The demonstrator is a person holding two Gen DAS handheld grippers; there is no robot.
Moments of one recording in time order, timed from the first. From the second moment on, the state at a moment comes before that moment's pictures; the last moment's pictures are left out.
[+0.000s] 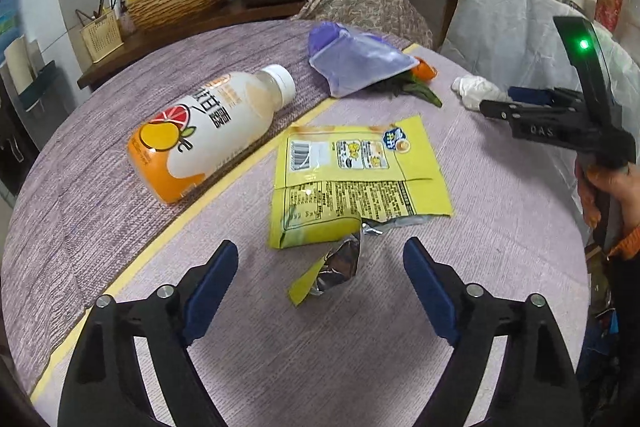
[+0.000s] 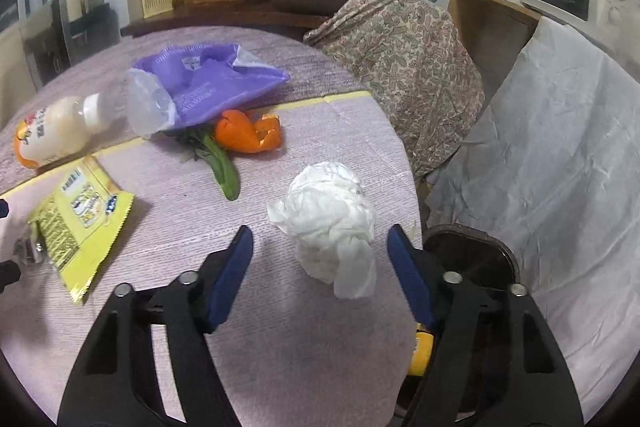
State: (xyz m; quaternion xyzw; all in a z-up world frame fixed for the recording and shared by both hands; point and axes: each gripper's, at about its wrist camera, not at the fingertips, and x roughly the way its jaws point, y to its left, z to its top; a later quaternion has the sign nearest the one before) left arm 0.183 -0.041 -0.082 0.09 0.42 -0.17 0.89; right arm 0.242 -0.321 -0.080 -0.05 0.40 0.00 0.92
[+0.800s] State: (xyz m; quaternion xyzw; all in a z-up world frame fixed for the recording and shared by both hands) left arm 0.158 -0.044 -0.074 0.07 0.41 -0.22 0.88; right arm 0.213 -0.321 -0.075 0.00 0.37 0.01 0.93
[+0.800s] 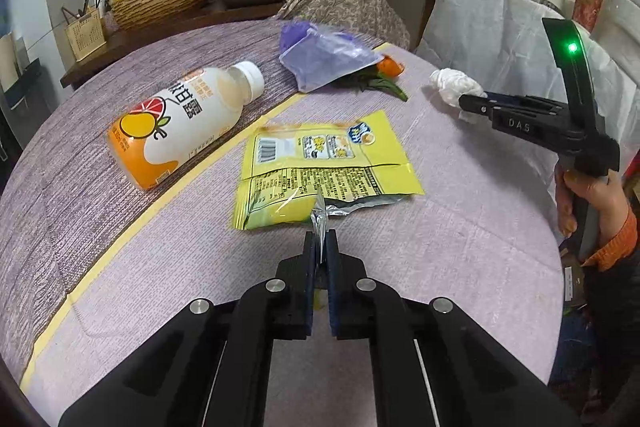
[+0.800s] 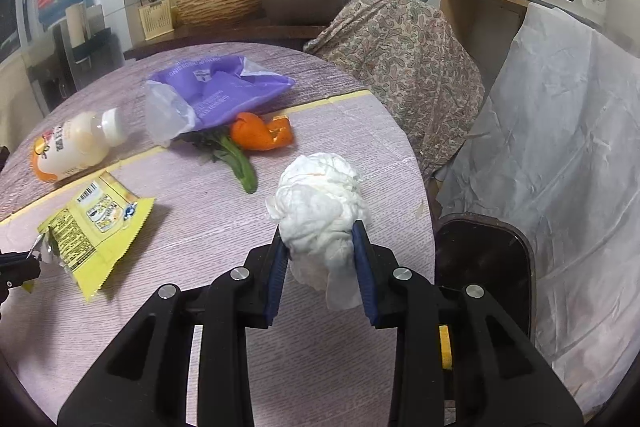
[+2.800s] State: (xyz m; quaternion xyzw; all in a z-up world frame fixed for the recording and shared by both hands) left arm 0.235 -0.430 -0.111 0.12 0.46 -0.38 0.79; right arm 0.124 -0.538 -0.235 0.18 0.44 -0.15 0.87
